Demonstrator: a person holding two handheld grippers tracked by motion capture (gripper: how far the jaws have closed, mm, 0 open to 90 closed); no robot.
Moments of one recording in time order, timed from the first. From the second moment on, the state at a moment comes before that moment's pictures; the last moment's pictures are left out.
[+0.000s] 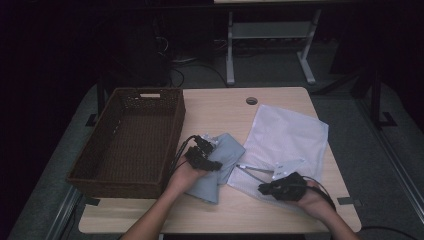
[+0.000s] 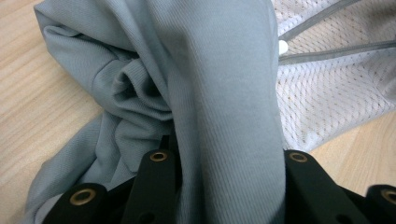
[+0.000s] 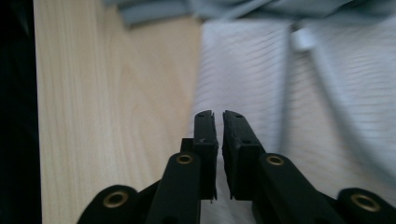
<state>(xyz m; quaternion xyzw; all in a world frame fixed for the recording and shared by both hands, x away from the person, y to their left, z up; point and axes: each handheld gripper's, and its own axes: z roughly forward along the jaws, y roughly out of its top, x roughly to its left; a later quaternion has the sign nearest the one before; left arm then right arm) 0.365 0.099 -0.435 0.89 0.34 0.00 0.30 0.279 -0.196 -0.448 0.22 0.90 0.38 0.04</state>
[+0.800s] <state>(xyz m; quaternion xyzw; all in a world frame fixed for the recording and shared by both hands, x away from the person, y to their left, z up) 0.365 0.099 -0.439 0.89 0.34 0.00 0.30 0.327 -0.245 -0.469 0.25 0.89 0.37 0.08</state>
